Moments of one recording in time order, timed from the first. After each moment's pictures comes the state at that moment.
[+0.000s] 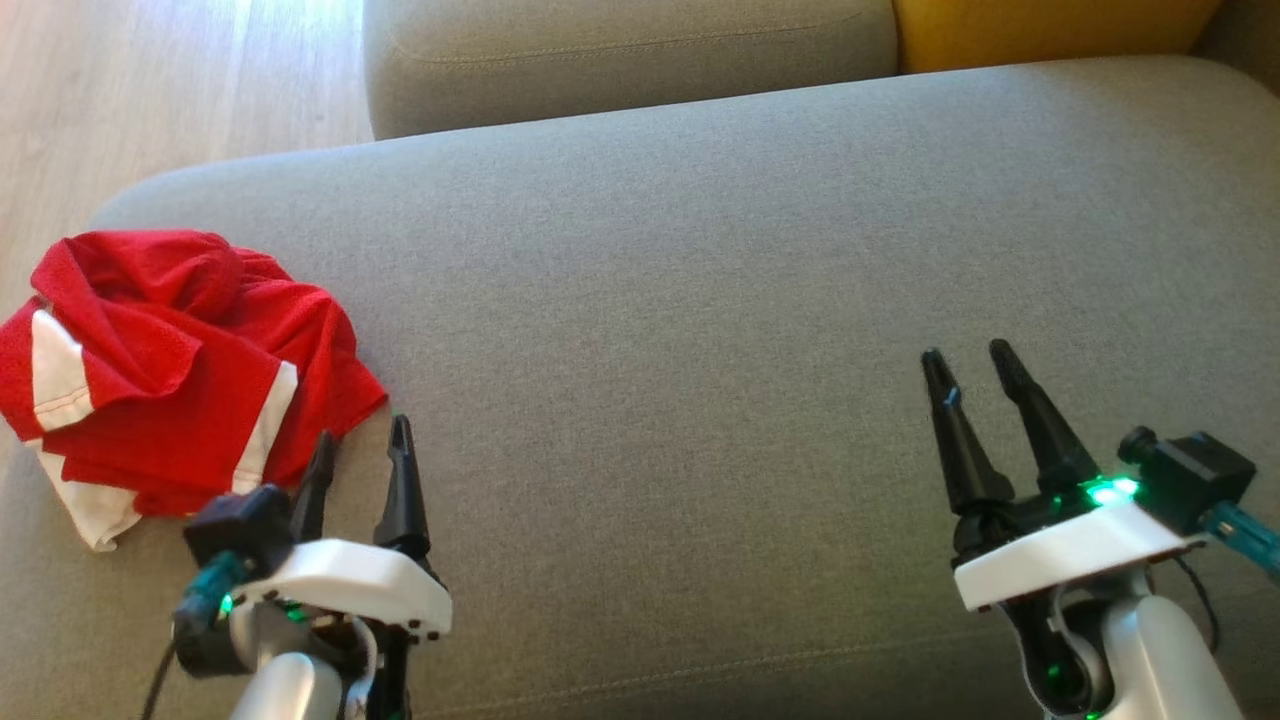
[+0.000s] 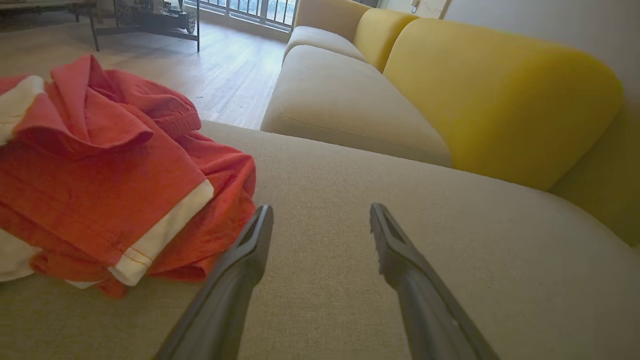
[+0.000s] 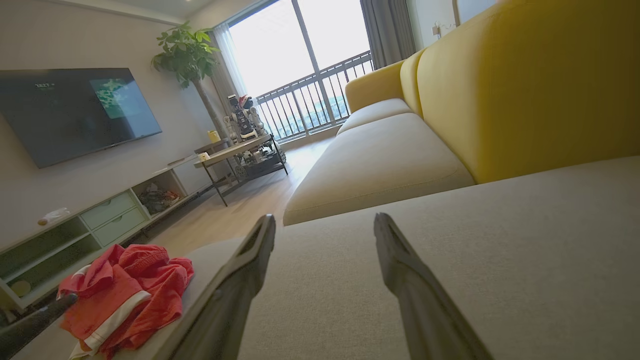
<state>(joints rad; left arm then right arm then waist) -0.01 0.14 -0.28 0.07 -0.48 0.23 -0.13 -0.06 -0.04 0.04 0.04 0.41 0.13 -0.13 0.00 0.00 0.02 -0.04</state>
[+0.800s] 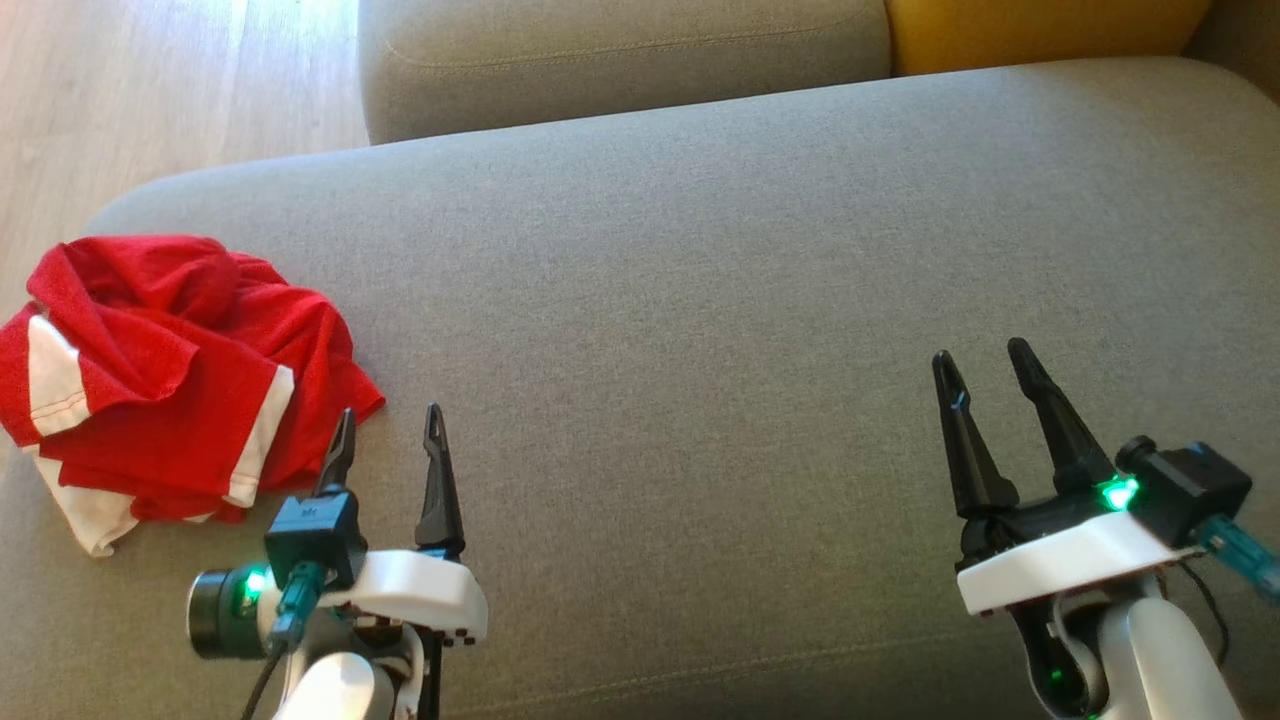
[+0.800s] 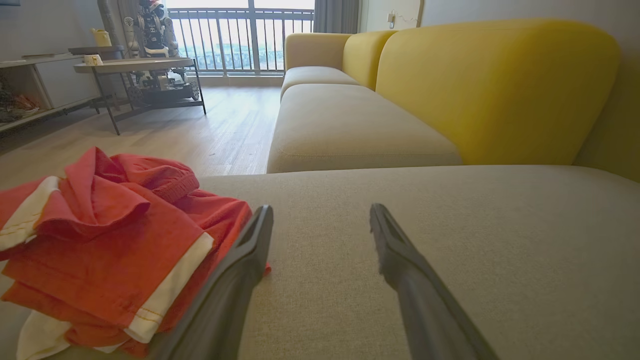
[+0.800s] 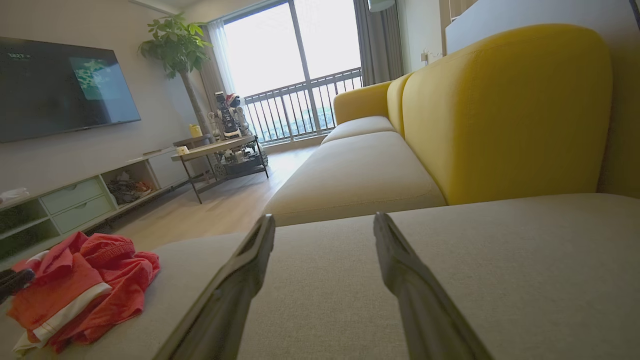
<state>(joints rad) -0.05 0.20 -0.45 0.06 -0.30 0.40 -0.20 -0.06 -0.04 0.02 0.06 0.28 0.13 -0.20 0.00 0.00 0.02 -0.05</state>
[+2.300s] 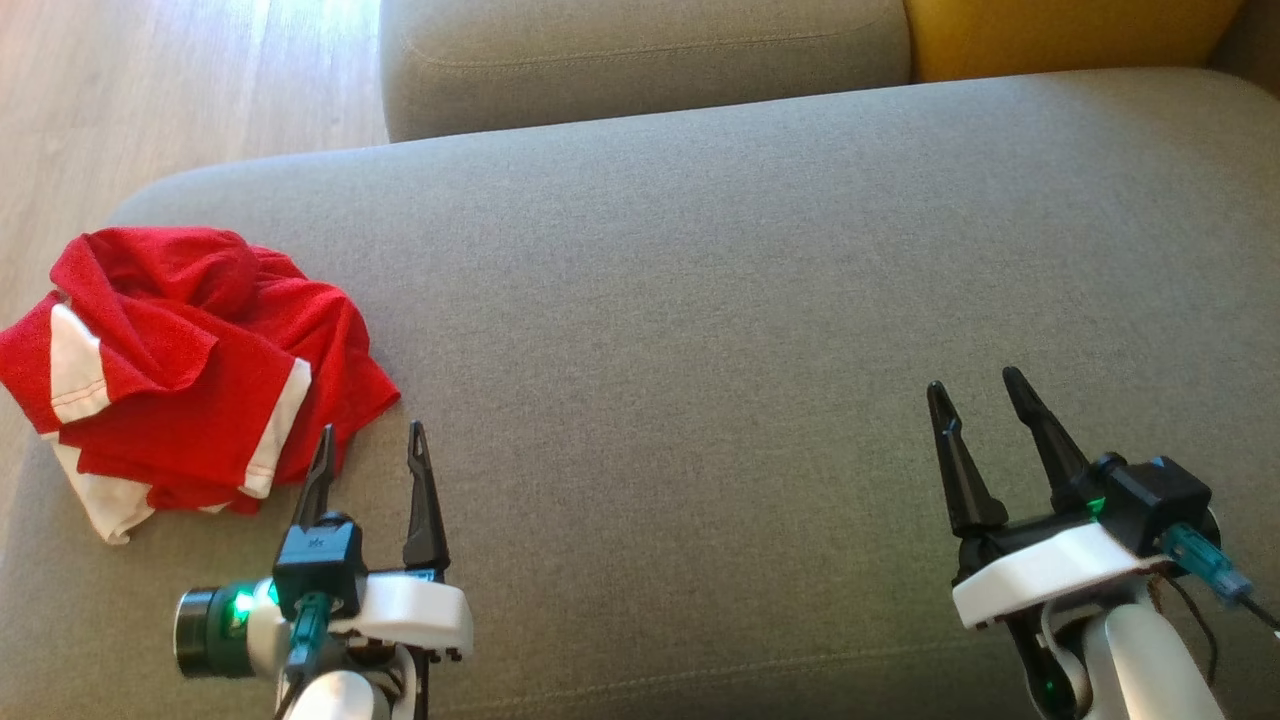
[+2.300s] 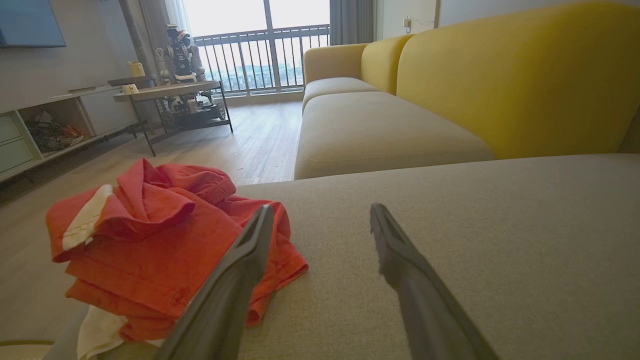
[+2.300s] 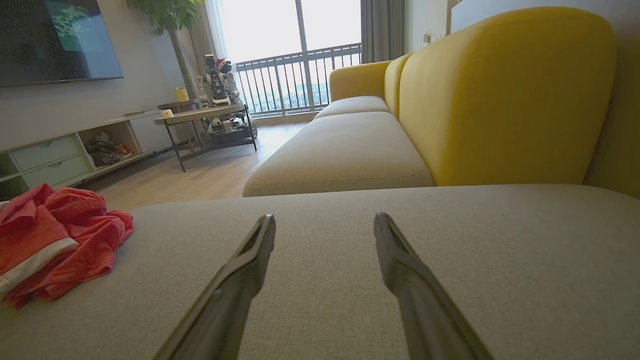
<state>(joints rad) 0.00 0.08 -0.28 0.14 -0.07 0.28 -0.25 -0.08 -0.04 -0.01 0.20 0.16 0.13 -0.25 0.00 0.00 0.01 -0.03</state>
